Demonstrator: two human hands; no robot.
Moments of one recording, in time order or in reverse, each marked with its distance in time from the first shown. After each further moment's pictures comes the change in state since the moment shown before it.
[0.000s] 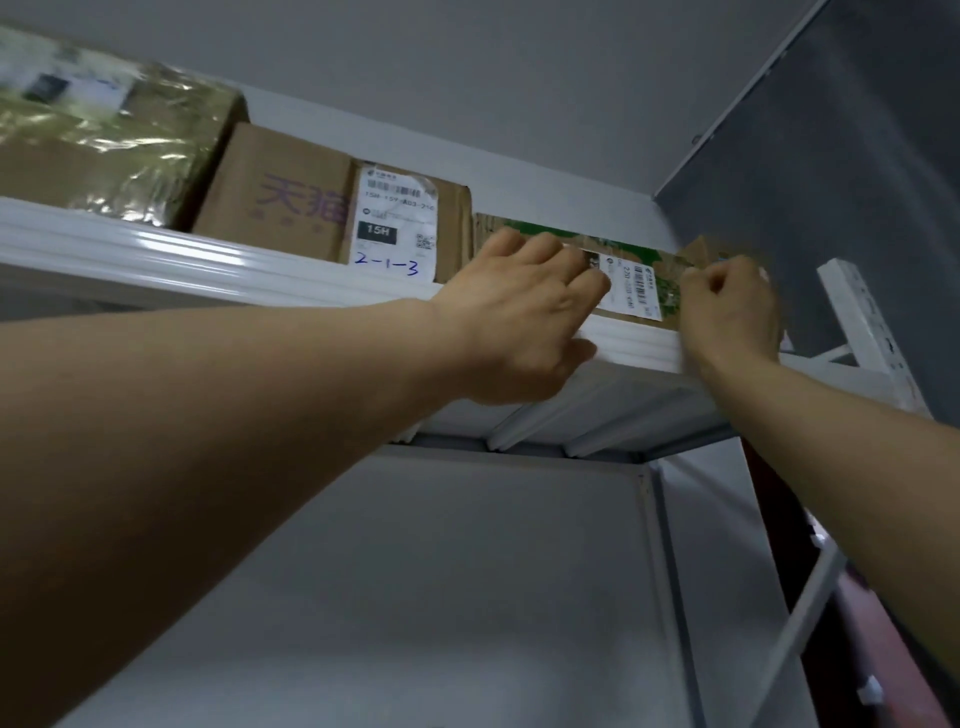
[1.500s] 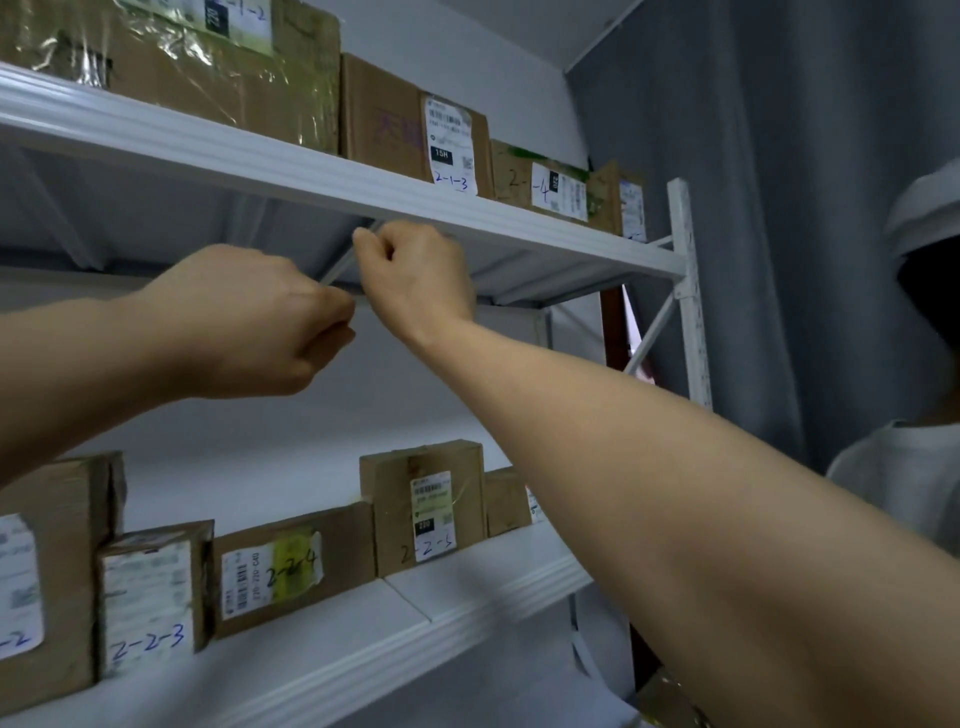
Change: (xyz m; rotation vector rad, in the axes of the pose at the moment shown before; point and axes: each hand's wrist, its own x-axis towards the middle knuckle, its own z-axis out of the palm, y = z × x) left_hand -0.318 -0.118 -0.198 -0.268 -0.226 0.019; right_hand -0.326 -0.326 -0.047 -0.052 -0.475 -0.128
